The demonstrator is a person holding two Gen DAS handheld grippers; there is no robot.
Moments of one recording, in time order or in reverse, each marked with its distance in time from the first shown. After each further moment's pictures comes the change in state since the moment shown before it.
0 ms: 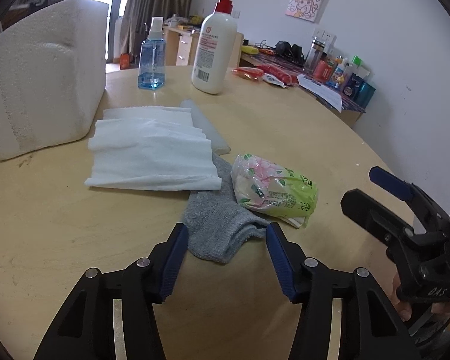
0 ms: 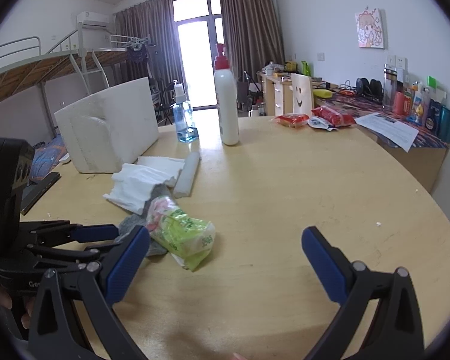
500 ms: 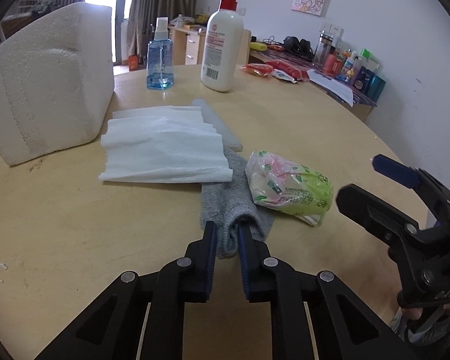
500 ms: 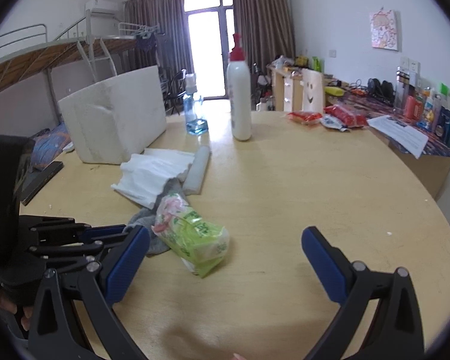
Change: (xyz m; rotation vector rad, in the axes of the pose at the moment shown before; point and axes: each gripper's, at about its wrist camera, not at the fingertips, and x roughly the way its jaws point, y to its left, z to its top) left arm 0.003 -0.001 0.002 0.021 0.015 0.072; right arm 0.013 0.011 0.008 -0.043 0.055 0.034
